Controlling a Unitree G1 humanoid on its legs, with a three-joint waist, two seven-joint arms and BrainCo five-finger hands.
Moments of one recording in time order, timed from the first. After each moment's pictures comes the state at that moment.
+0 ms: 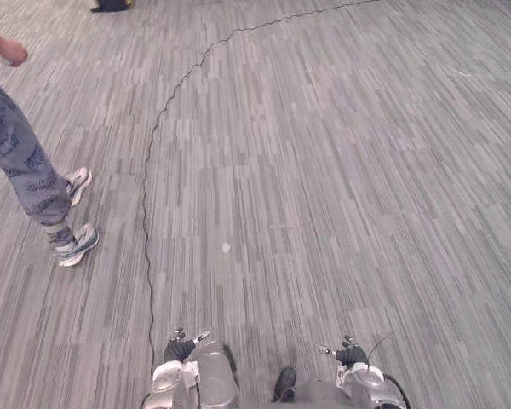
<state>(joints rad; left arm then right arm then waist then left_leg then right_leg) 0.03 0.04 0.22 0.92 -0.08 -0.10 0.08 -0.05 -0.04 -0.18 1.04 0.04 -0.04 -0.11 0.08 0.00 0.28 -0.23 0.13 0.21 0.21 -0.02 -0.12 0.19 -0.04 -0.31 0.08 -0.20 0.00</state>
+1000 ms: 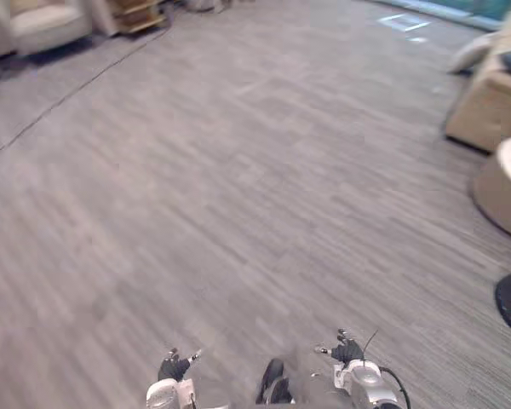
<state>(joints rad) 0.07 0.05 0.25 0.95 -0.05 -0.10 0.08 -0.05 -0.03 -0.07 1.00 -0.03 -0.05 -0.08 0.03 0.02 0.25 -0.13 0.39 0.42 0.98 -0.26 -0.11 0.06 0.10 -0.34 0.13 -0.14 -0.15</state>
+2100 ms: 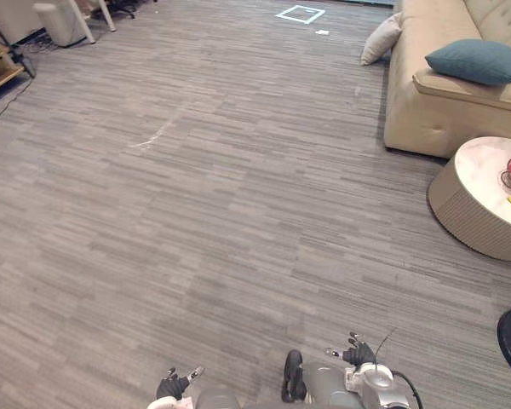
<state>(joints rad) 0.14 0.06 0.26 0.98 -0.03 -0.10 0.09 -0.02 -0.06 -0.15 1.03 -0.04 -0.03 -0.06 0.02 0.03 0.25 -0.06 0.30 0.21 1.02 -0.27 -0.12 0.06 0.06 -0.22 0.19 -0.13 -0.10</state>
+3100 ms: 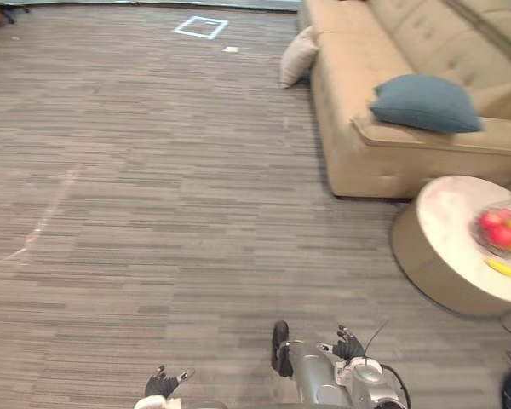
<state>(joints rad) 0.11 0.05 0.21 1.00 -0.02 -0.10 0.10 -0.03 -0.07 -0.18 0.99 -0.04 -0.05 -0.06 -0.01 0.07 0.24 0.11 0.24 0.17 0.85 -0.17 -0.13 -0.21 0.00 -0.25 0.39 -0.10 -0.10</state>
